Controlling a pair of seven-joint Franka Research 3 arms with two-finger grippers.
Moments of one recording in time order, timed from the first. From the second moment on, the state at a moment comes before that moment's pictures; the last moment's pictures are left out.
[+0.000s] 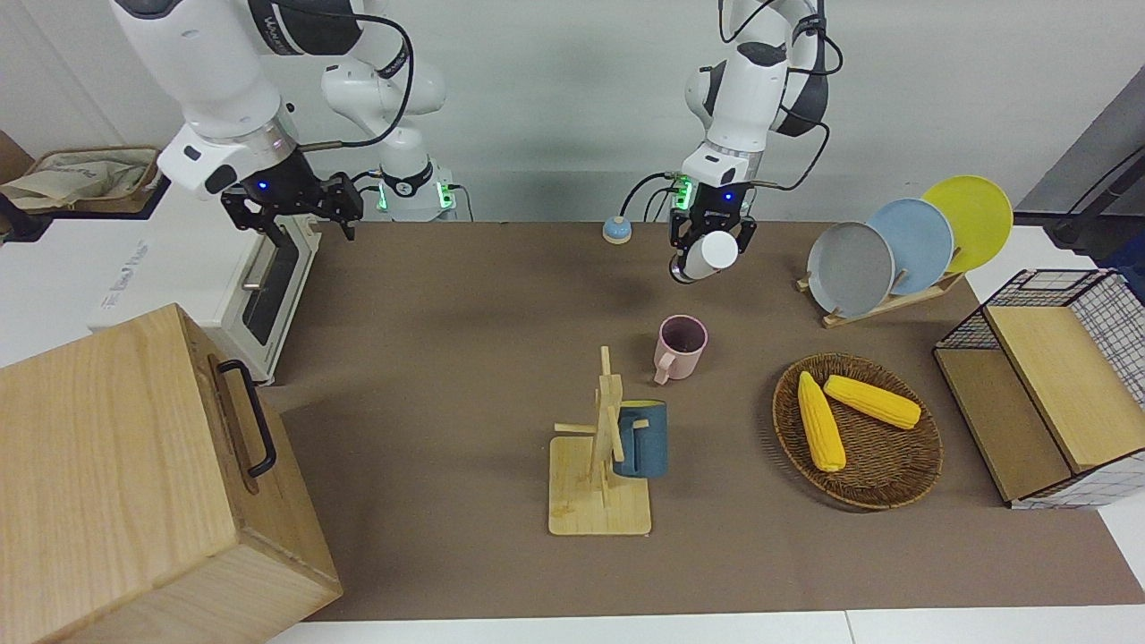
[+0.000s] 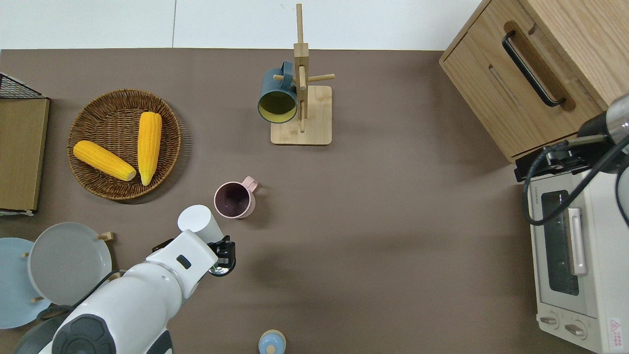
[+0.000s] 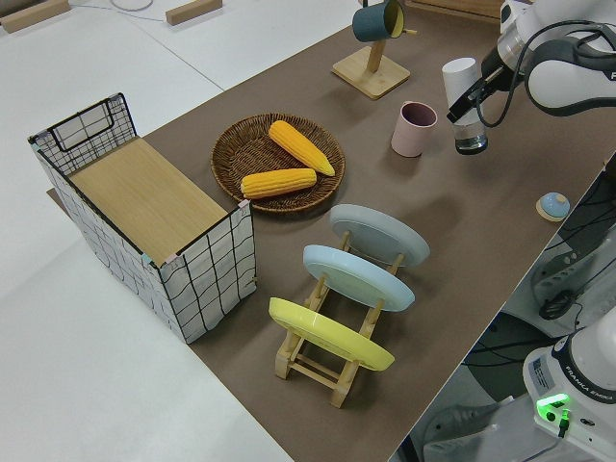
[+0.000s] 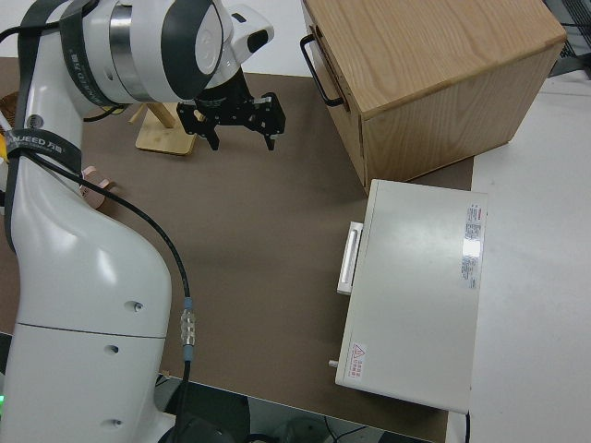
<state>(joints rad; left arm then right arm) -0.14 -0.41 -0.27 -2.53 -0.18 2.47 -0.19 0.01 0.15 0.01 -1.34 0.00 1.38 -0.06</state>
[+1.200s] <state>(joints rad) -0.13 -0.16 -0.26 -2.31 -0.12 2.15 -0.18 0.01 0.14 0.03 -1.34 0.02 1.36 -0.07</state>
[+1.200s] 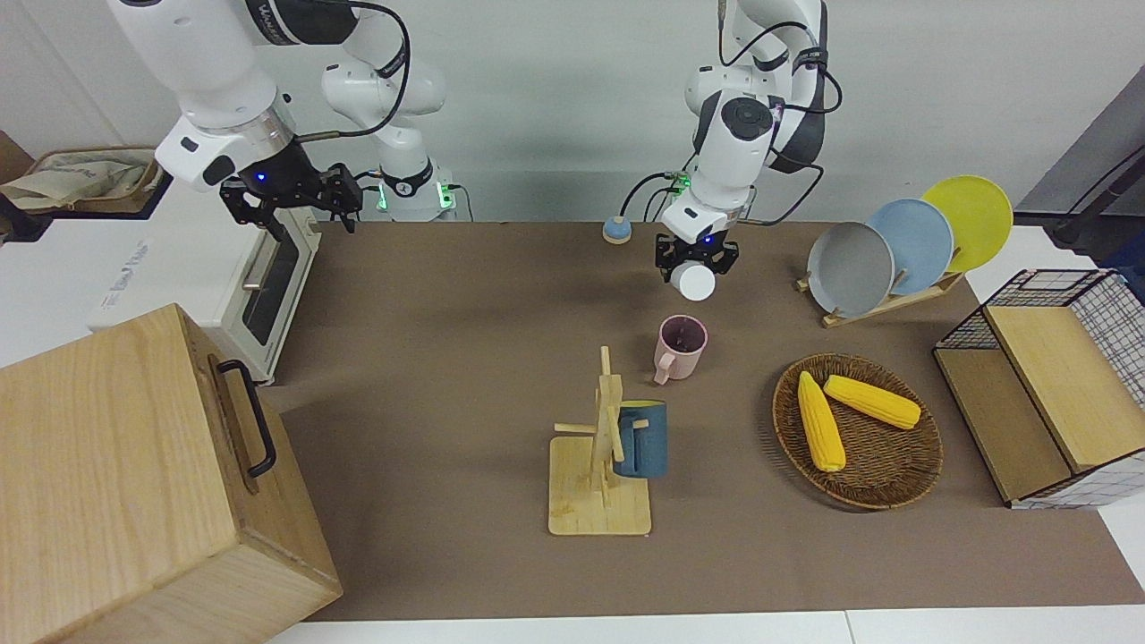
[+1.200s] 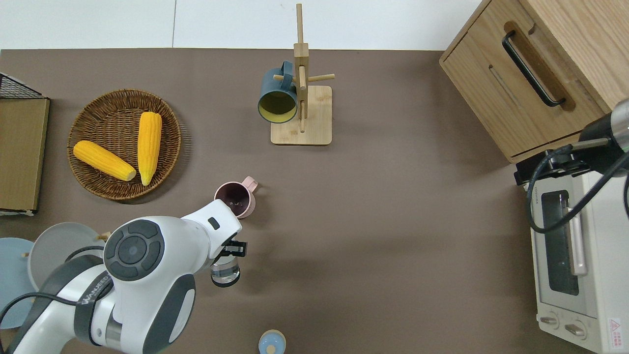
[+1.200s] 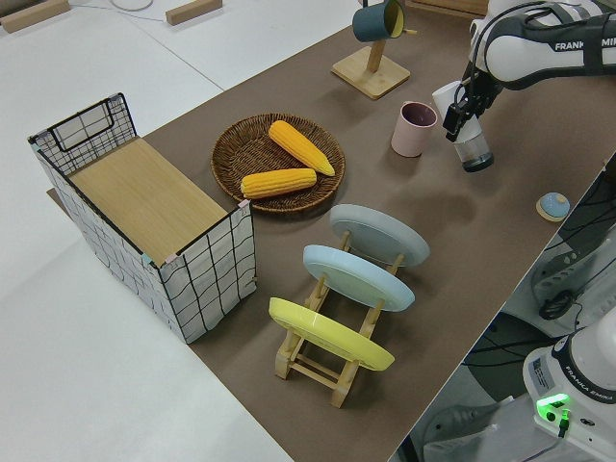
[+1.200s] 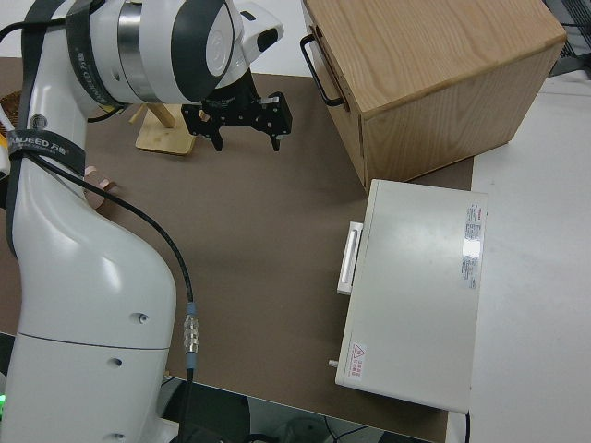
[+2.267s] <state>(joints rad) -0.11 -0.07 -0.26 -2.17 -0.11 1.99 -0.18 0.01 0.14 0.03 -1.34 0.02 1.36 -0.07</state>
